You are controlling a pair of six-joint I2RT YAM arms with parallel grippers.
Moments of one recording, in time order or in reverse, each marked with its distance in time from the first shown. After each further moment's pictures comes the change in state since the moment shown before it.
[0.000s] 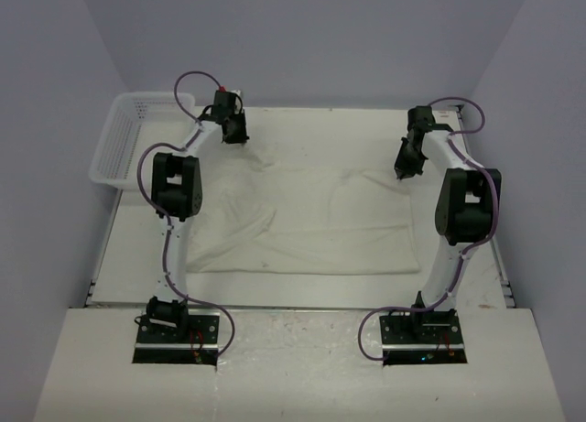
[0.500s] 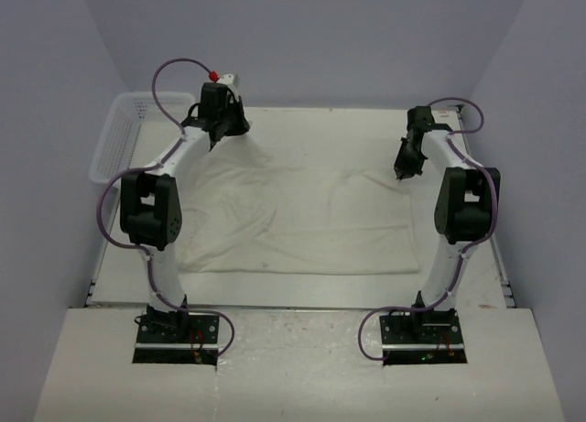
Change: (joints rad) left arm -0.034 -0.451 -0.414 0.176 0.053 -0.045; right arm 0.000 0.015 0.008 -0.004 -0.002 0.000
